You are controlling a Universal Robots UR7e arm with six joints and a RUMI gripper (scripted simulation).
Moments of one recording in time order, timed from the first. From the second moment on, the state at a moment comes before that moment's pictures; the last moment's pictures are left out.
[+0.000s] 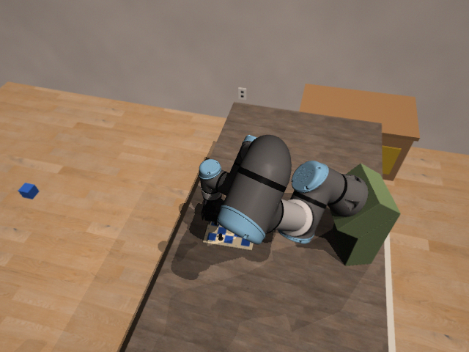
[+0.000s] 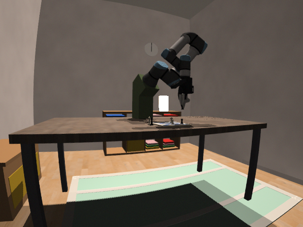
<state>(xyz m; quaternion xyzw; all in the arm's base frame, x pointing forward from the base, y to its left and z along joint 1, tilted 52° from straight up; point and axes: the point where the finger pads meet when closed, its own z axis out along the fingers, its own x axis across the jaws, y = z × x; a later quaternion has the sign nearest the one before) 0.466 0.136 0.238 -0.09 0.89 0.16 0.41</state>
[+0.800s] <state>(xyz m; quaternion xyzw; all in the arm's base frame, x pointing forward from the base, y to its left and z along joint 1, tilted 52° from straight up) 0.491 0.109 0.247 -0.09 0.89 0.17 0.41</state>
